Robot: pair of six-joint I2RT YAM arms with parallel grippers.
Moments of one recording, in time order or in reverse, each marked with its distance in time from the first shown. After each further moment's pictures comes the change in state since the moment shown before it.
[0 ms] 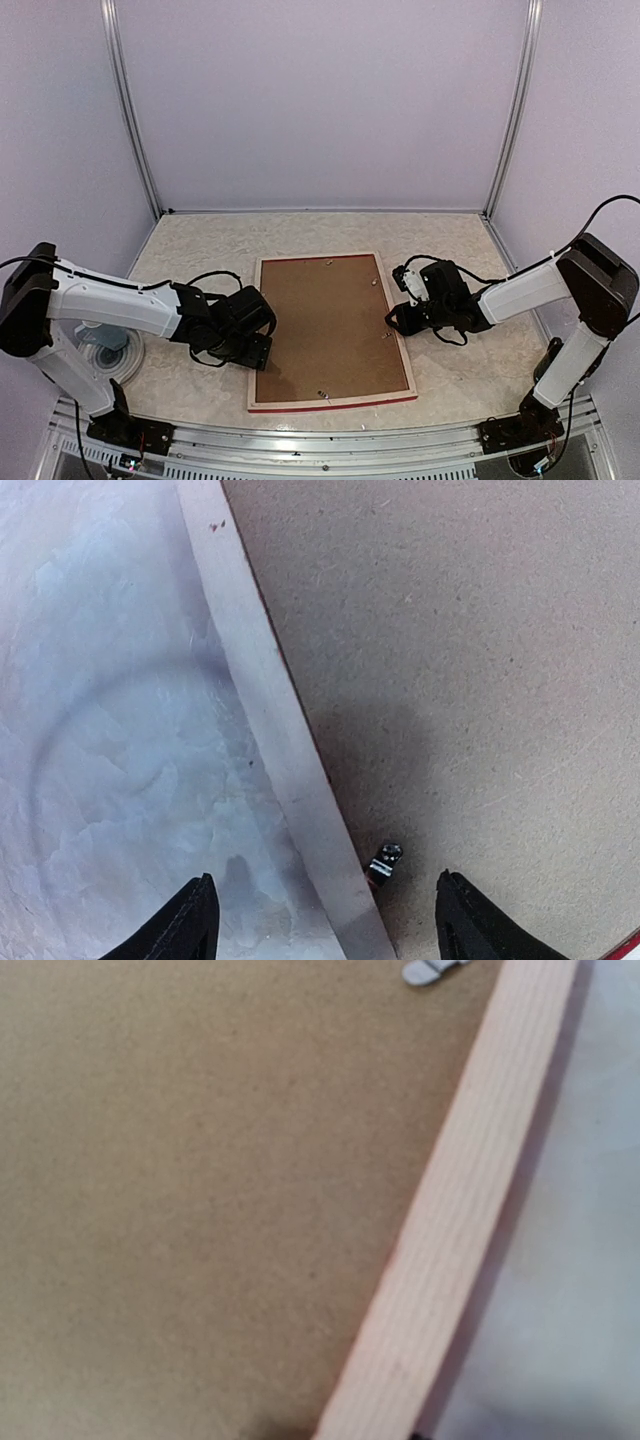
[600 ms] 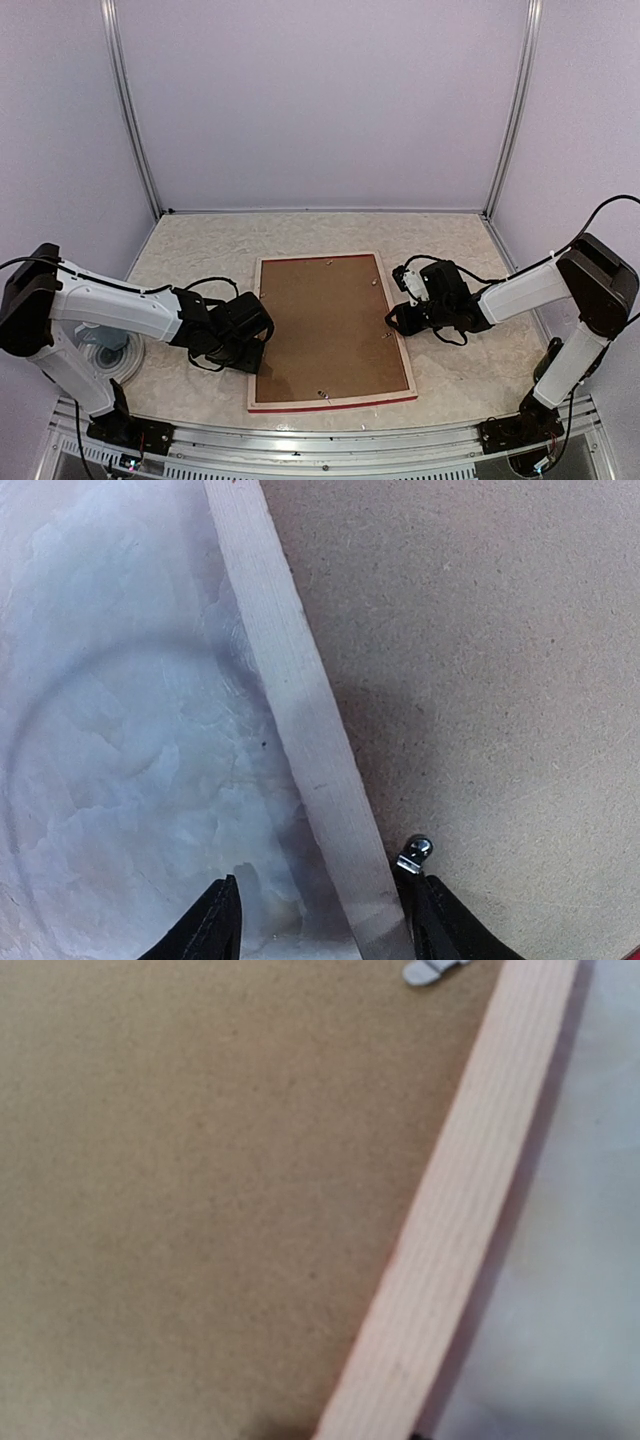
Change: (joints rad) left arm -0.002 -0.002 -0.048 0.013 0.012 -0.040; right arm 0.000 0.000 0.000 0.000 0.002 -0.002
